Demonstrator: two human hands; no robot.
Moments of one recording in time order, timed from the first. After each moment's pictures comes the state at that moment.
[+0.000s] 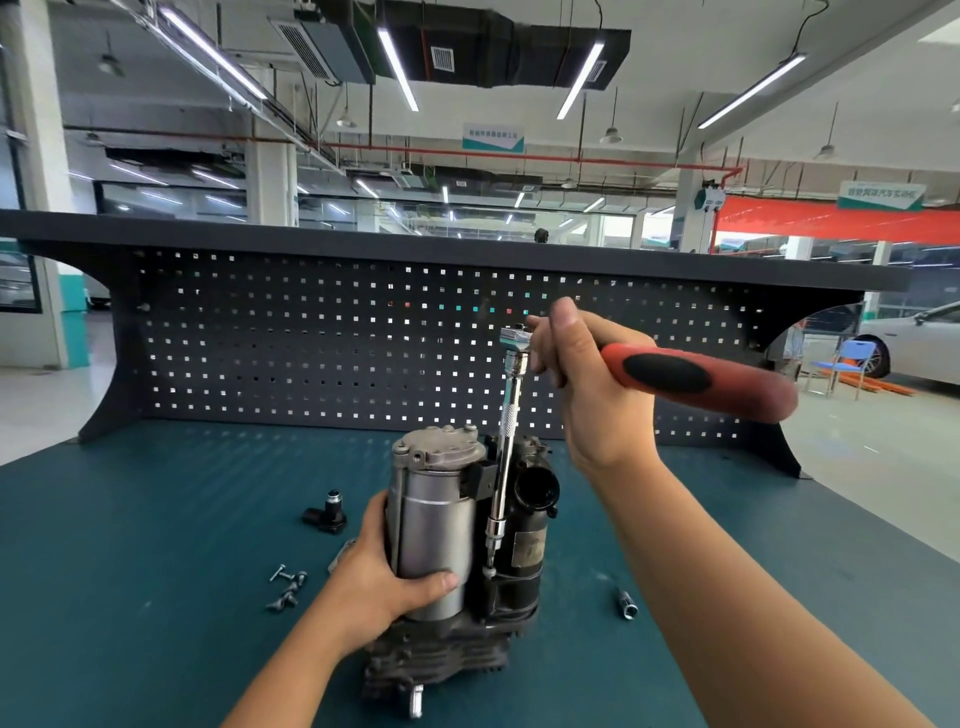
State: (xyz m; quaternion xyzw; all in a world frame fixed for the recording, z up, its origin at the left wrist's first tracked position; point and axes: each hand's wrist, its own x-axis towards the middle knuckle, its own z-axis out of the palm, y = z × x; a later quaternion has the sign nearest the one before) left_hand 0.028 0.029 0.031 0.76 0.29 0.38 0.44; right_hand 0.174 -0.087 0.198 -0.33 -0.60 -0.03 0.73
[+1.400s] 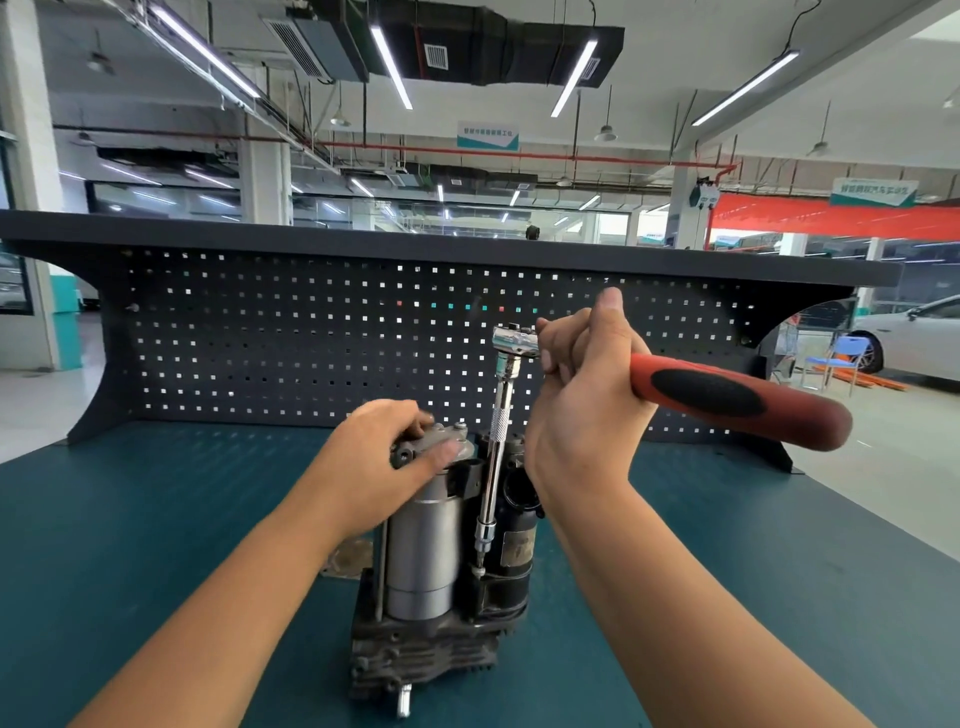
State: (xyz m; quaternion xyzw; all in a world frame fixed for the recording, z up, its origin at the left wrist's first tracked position) left_hand 0.028 0.013 0.138 0.88 0.25 0.40 0.11; right_hand 0.143 -0.094 0.199 -0.20 -0.39 0.05 0.90
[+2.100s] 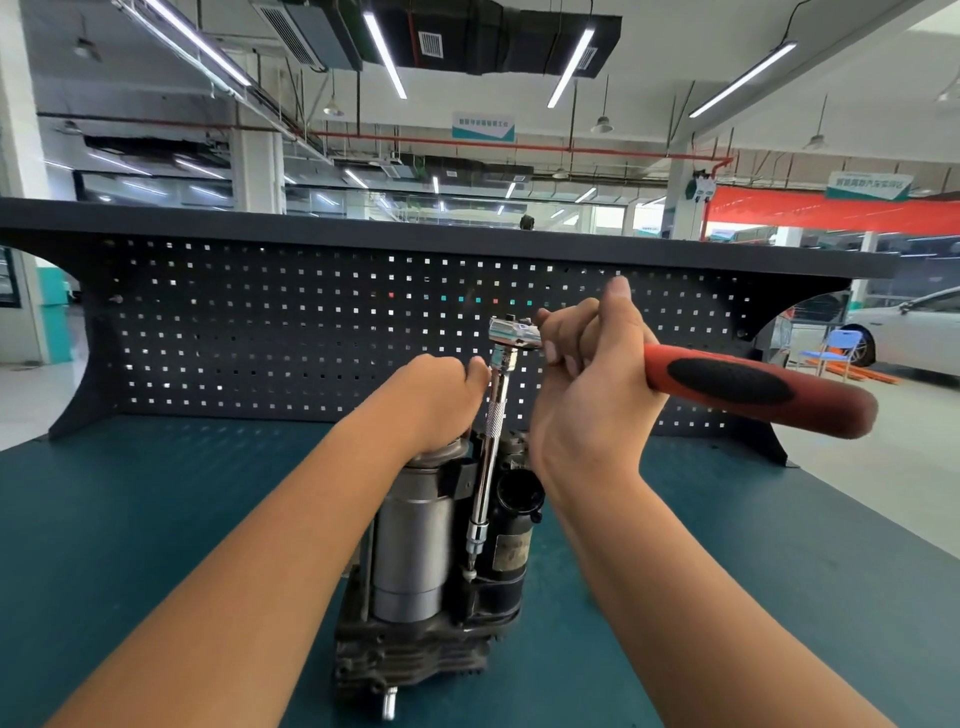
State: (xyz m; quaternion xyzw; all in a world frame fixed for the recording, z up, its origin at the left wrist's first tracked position) left_hand 0.098 0.014 0.190 0.90 0.34 0.27 0.04; right_hand 0.156 -0.093 0.200 -0.17 -0.40 0.08 0.90
